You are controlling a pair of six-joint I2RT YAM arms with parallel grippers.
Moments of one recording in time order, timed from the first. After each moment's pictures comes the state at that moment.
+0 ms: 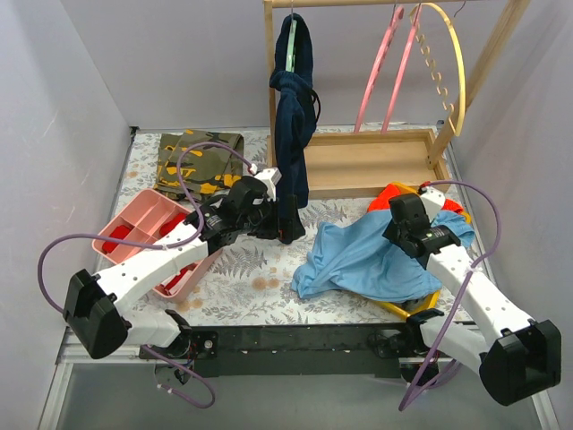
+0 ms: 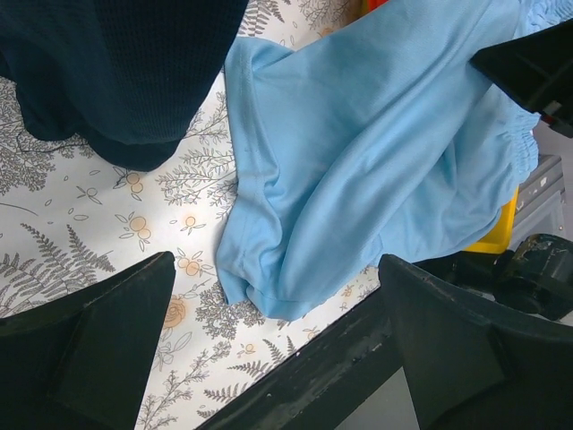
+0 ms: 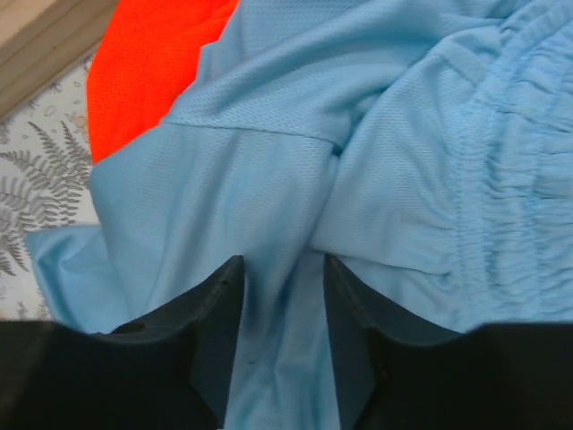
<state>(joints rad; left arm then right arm) -0.78 1.29 1.07 -0.45 0.09 -0.61 0.37 0.99 0.73 -0.65 0.48 0.74</state>
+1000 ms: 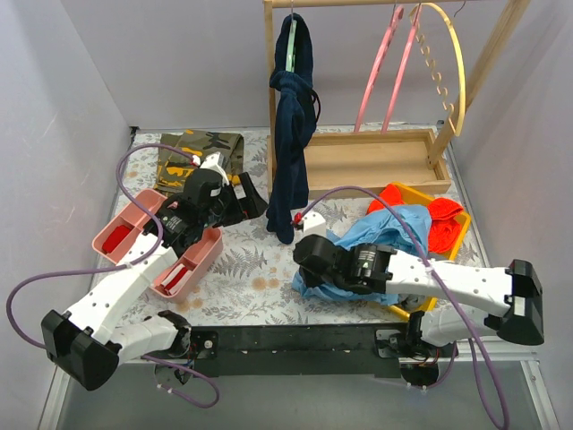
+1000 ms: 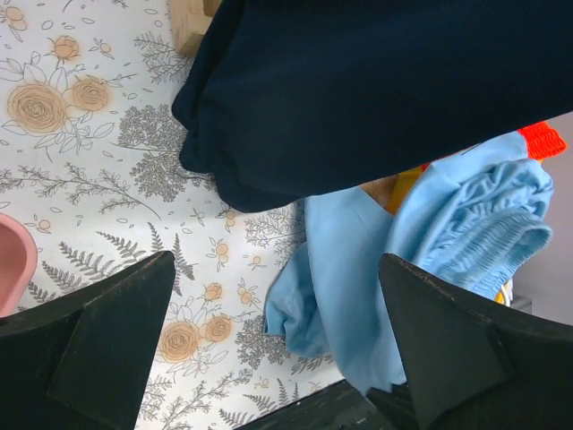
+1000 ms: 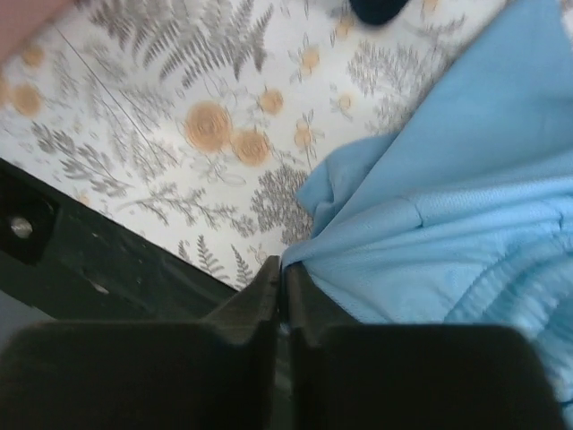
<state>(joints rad) -0.56 1.09 1.05 -0.53 -0.02 -0.71 1.29 1.24 1.06 -0.68 0.39 0.71</state>
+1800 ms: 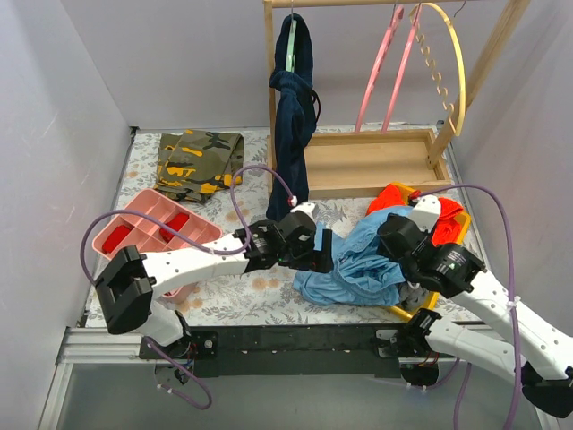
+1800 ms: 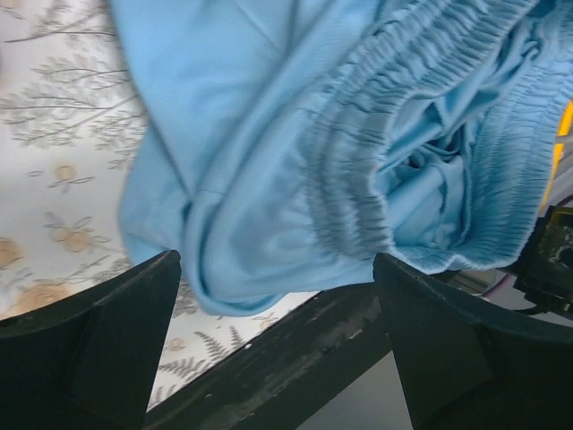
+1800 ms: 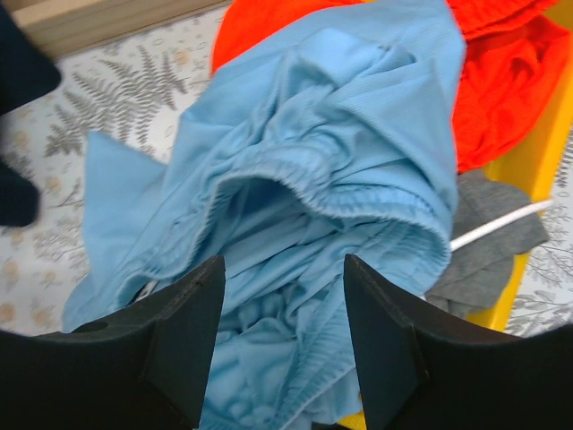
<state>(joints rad) -1.04 1.47 1.06 -0.39 -0.05 -0.78 0.86 0.79 0.91 -1.02 0.70 0.83</state>
